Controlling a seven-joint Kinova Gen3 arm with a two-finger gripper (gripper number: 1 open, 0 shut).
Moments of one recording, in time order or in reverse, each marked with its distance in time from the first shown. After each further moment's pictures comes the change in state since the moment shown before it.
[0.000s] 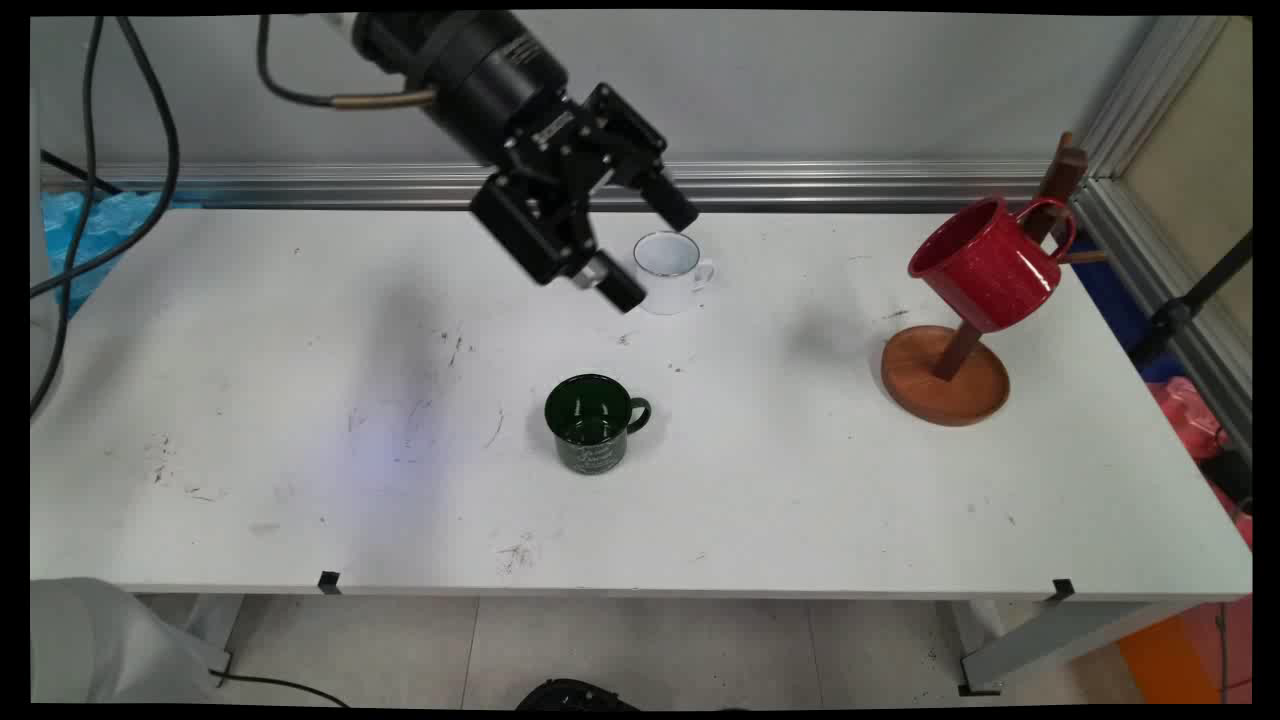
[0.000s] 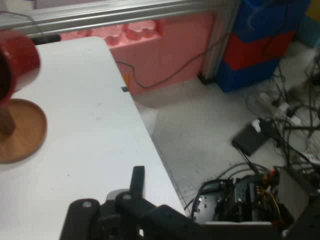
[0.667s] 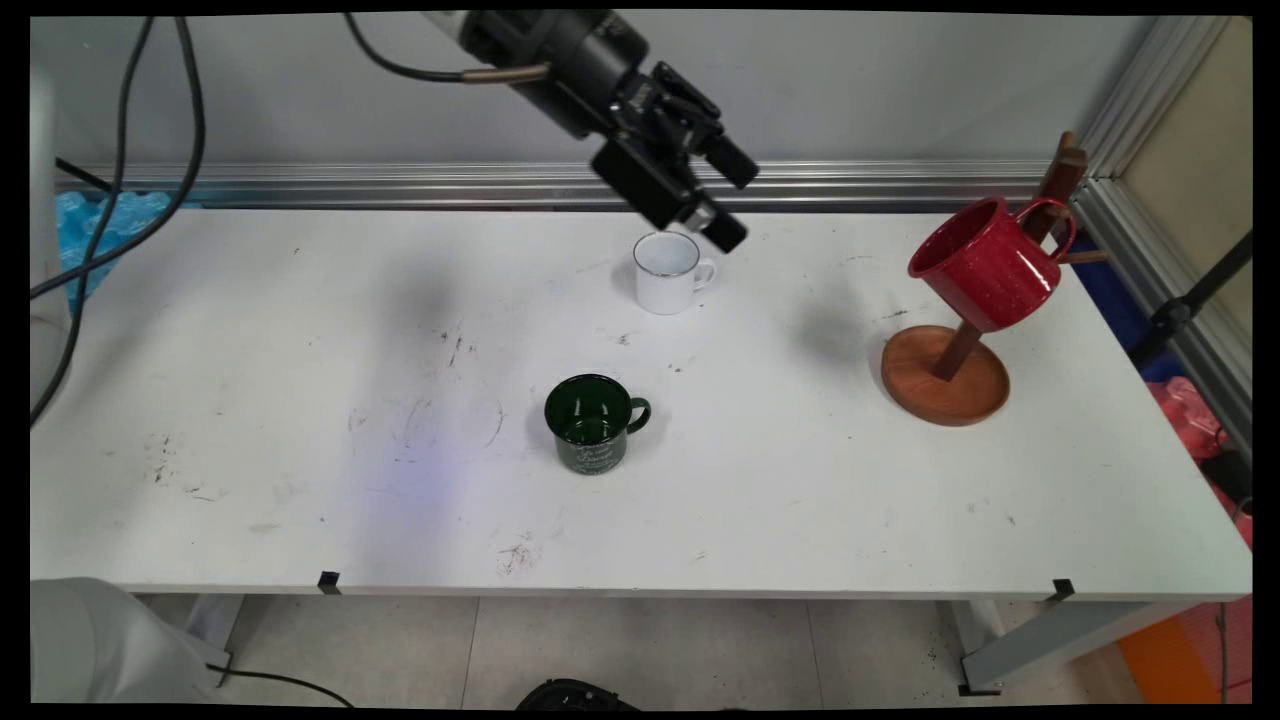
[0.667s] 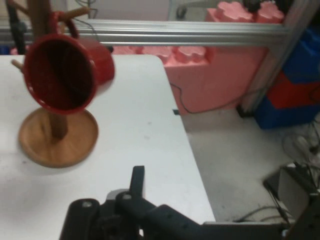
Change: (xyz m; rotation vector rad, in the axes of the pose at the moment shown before) arm 0.006 -0.048 0.027 0.107 0.063 -0.158
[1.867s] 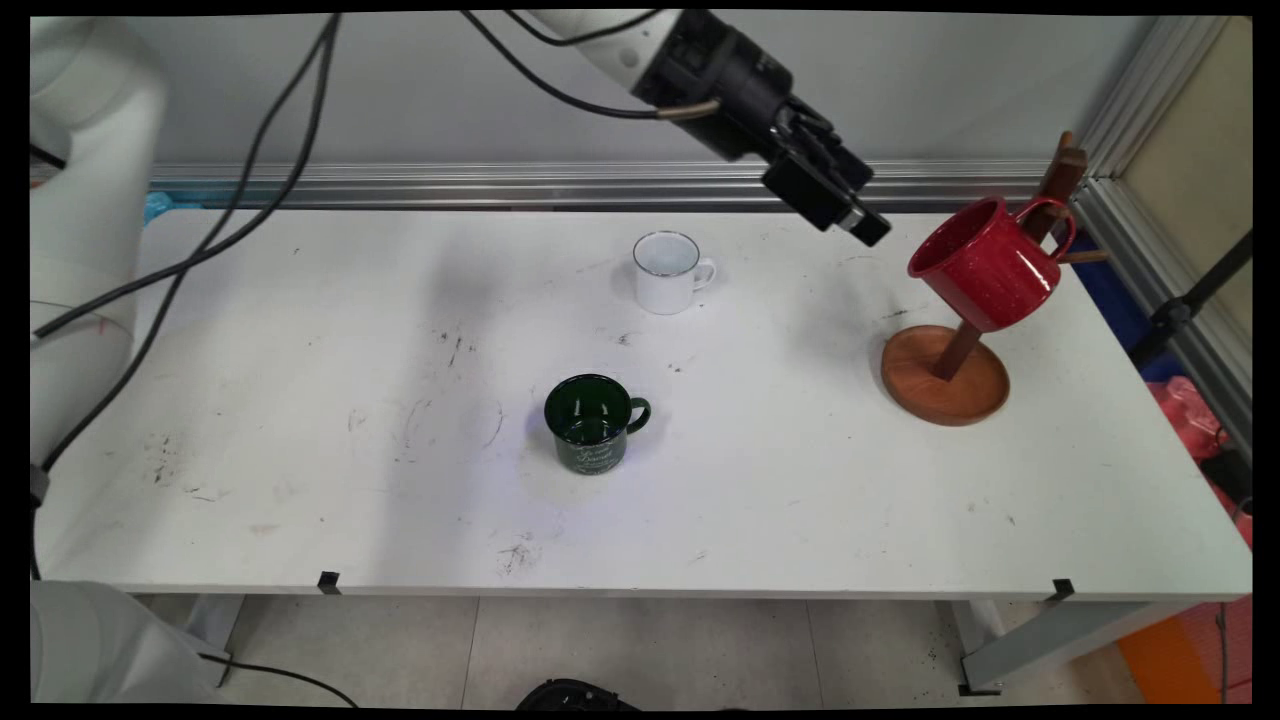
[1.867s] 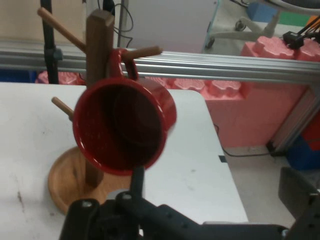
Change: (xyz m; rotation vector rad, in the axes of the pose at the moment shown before) arm 0.017 -0.061 0.094 0.047 0.075 -0.048
